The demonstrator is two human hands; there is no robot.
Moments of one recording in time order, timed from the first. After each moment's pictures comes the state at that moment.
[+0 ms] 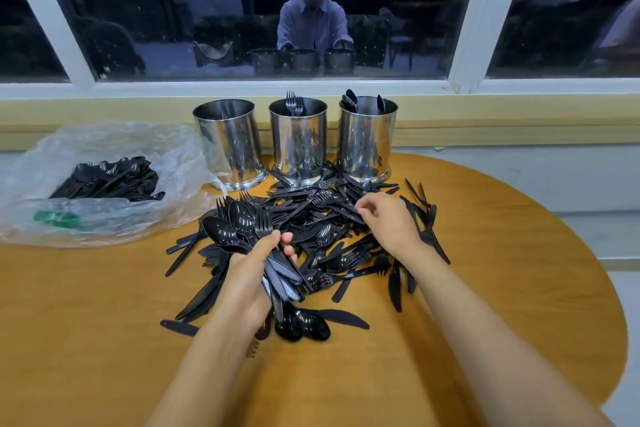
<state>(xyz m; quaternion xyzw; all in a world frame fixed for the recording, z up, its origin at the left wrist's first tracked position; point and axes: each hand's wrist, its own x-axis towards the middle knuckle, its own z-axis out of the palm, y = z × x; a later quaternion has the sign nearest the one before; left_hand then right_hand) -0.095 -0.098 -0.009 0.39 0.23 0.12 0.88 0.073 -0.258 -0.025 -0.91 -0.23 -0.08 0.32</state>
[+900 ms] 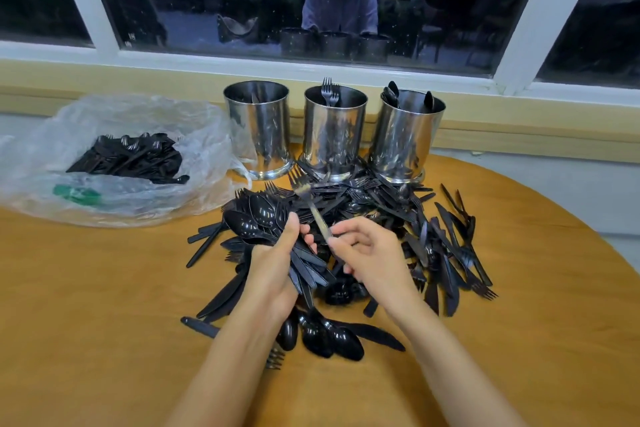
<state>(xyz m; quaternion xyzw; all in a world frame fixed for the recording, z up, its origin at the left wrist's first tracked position) -0.076 -0.077 -0.012 0.38 0.30 0.15 0.86 -0.014 -0.204 -0.013 -0.75 -0.23 0.11 0.61</state>
